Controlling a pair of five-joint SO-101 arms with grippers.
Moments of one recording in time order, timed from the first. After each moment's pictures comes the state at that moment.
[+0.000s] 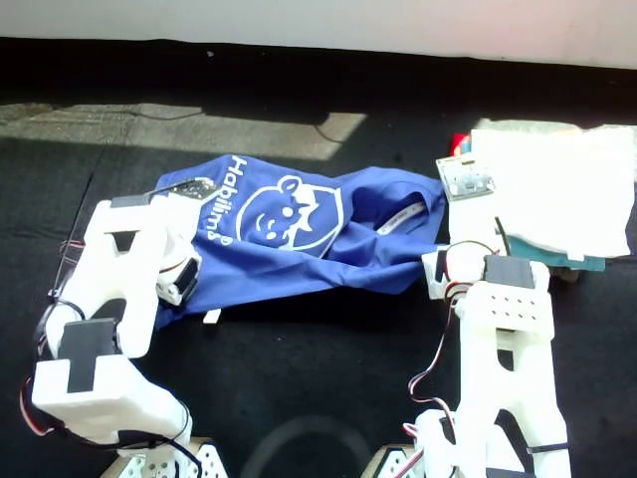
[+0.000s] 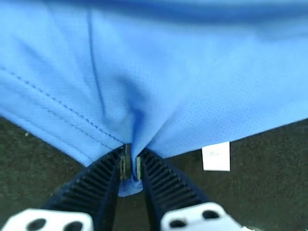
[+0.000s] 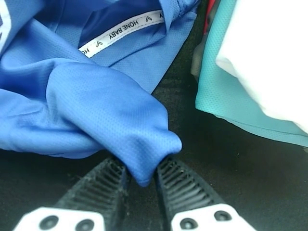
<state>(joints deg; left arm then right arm) -14.1 4.6 29.9 68.4 -29.7 0.4 -34.0 46.0 57.5 19.9</state>
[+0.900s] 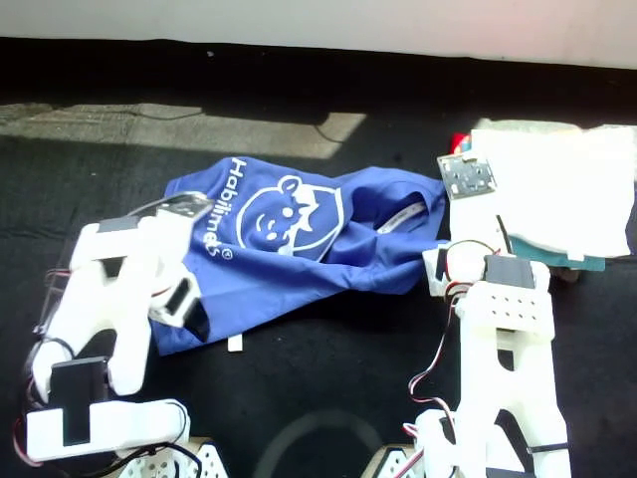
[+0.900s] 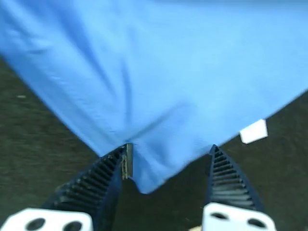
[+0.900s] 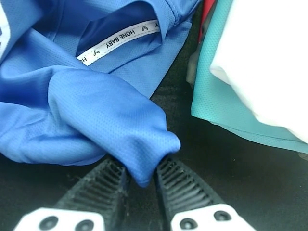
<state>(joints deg) -17.6 -6.1 42.3 65.5 -35.1 0.4 -34.0 46.0 55.9 19.8</state>
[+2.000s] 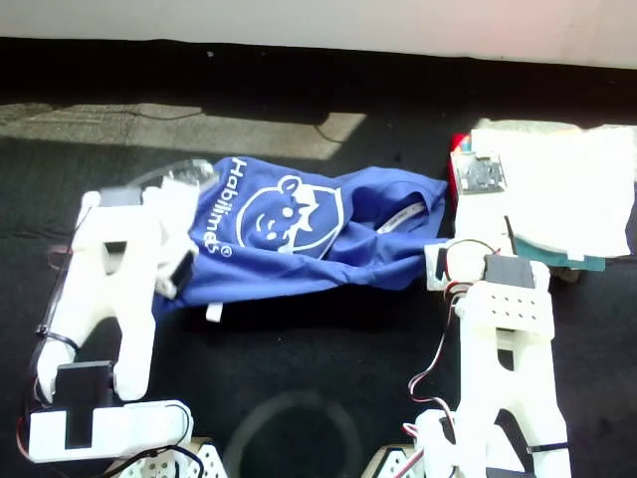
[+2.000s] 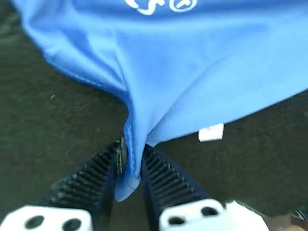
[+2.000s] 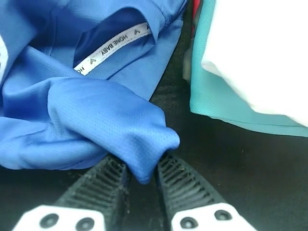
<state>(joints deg) -11.9 -7.1 24.5 78.4 -27.6 0.4 -34.0 44.4 55.4 12.6</state>
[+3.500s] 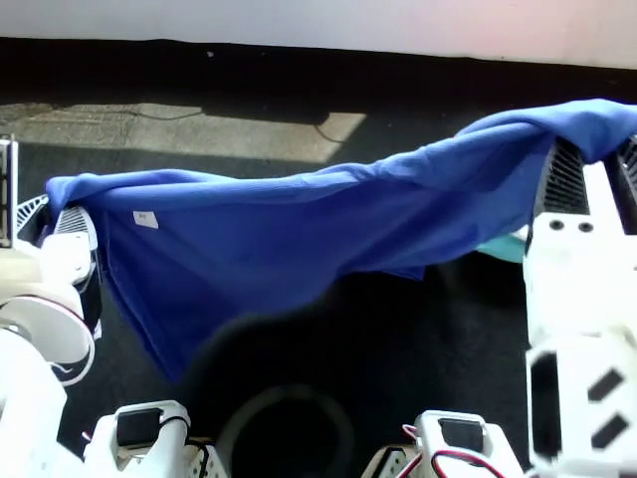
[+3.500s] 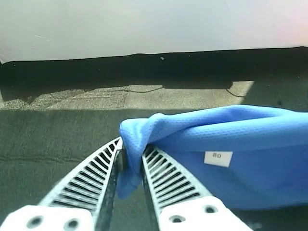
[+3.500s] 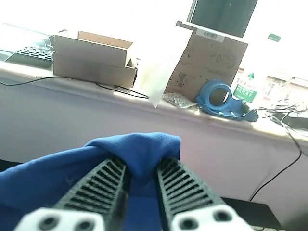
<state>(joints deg) -15.3 -45.7 -22.0 98.8 -10.2 -0.8 -36.0 -50.2 88.7 16.1</state>
